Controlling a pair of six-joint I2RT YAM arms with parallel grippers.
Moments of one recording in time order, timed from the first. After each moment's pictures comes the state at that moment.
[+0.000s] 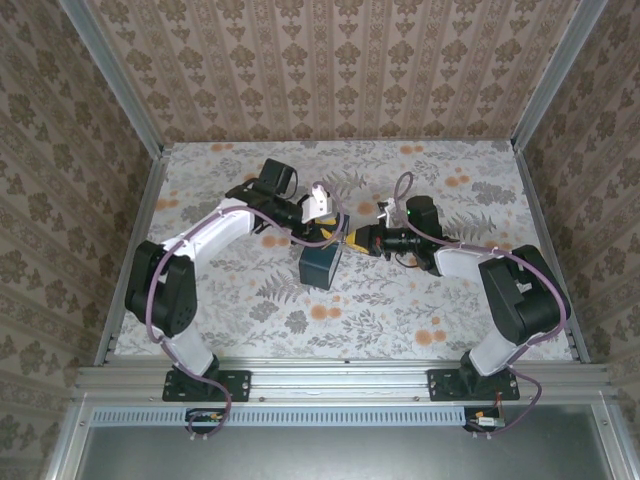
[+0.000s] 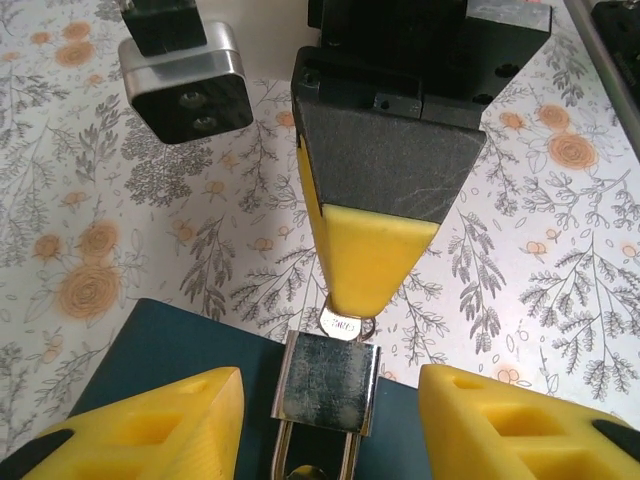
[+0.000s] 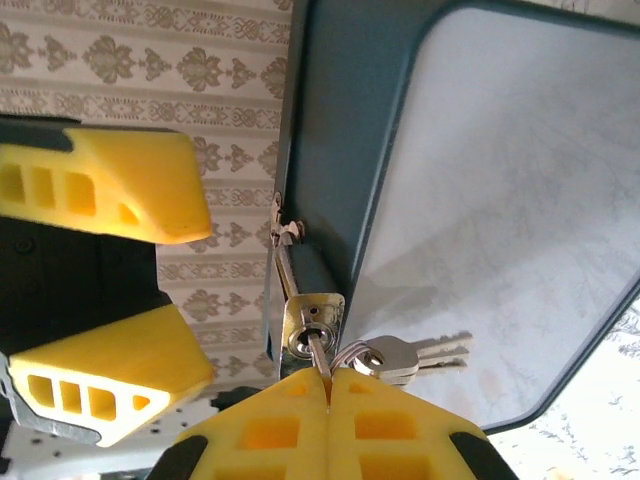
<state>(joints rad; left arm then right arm) -0.54 1.71 1.32 -0.57 0.81 0.86 0.32 1.63 0.73 0.44 -0.93 1.04</state>
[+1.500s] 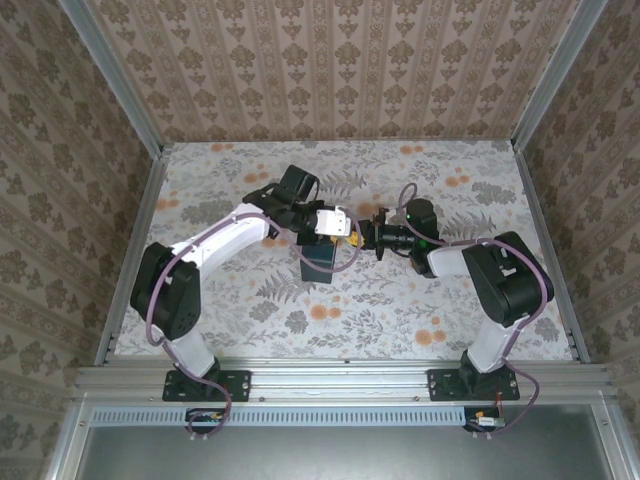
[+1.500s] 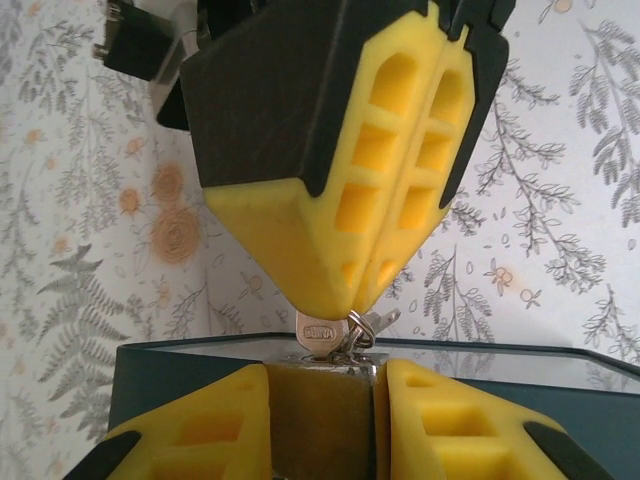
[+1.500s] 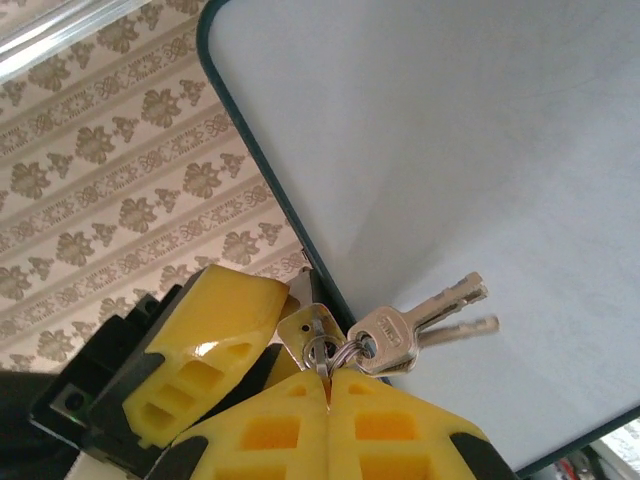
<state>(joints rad) -0.67 1.70 1.33 -0.56 0.38 1.09 0.33 1.77 0.71 0.83 -0.91 1.80</state>
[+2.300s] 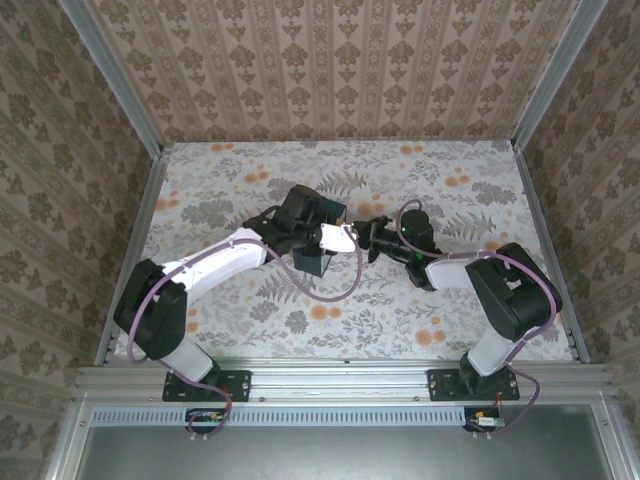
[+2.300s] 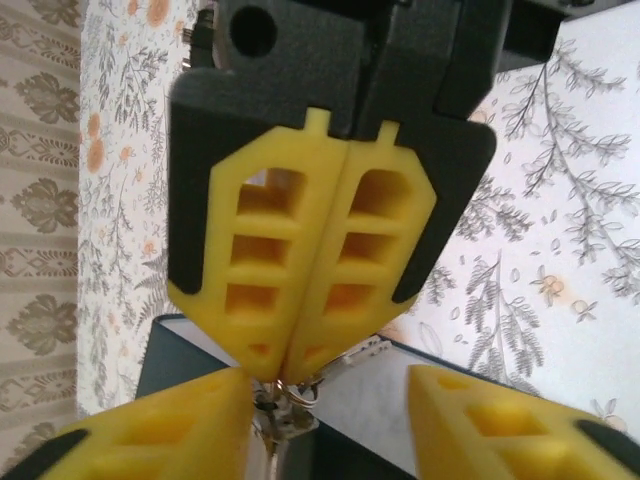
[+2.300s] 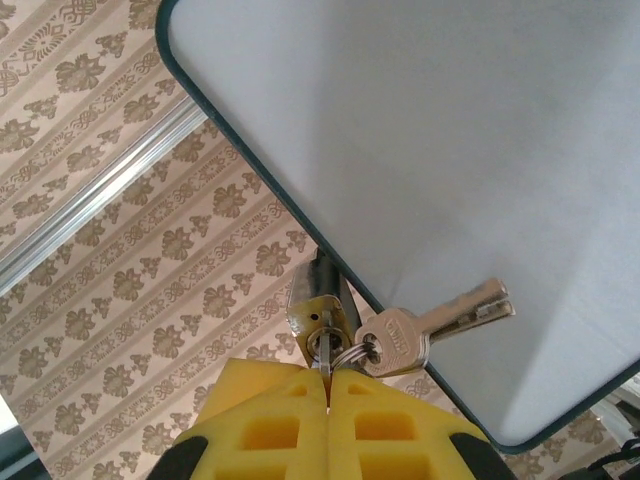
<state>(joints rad) -0.76 1.56 1.11 -0.31 0.22 1.06 0.42 1.67 0.62 0.88 -0.62 2.07</state>
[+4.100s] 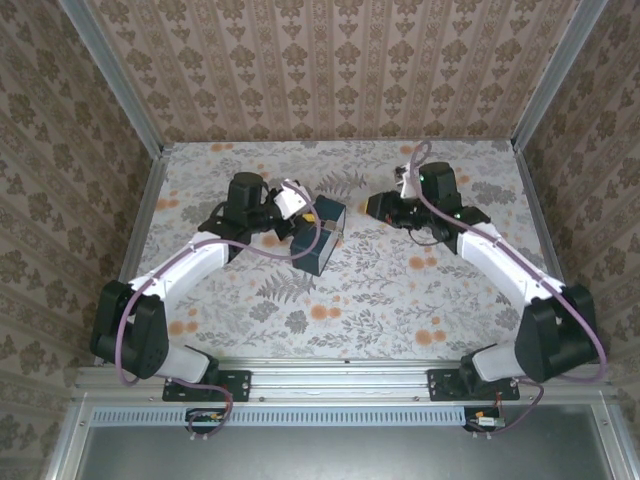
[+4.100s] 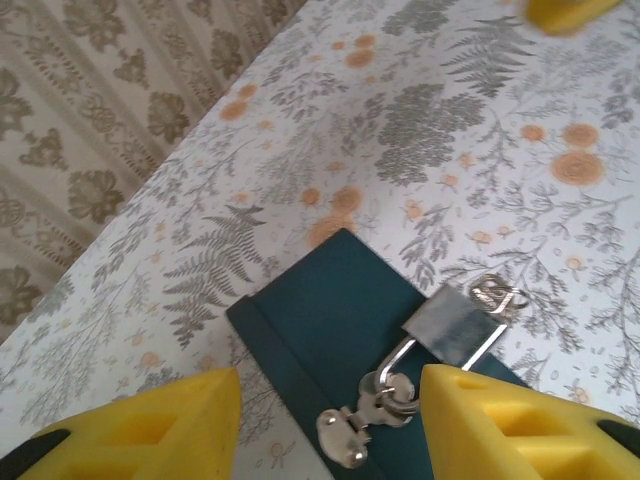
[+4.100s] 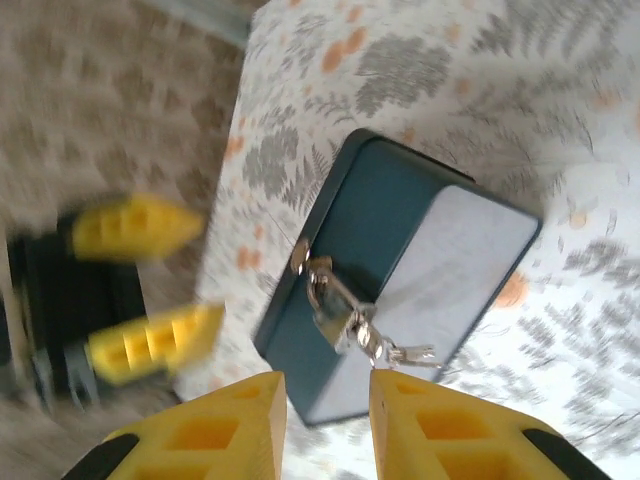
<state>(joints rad) -0.47 1.43 0.98 -0.05 0.48 0.53 0.31 1.37 1.02 -0.24 -0.56 0.54</state>
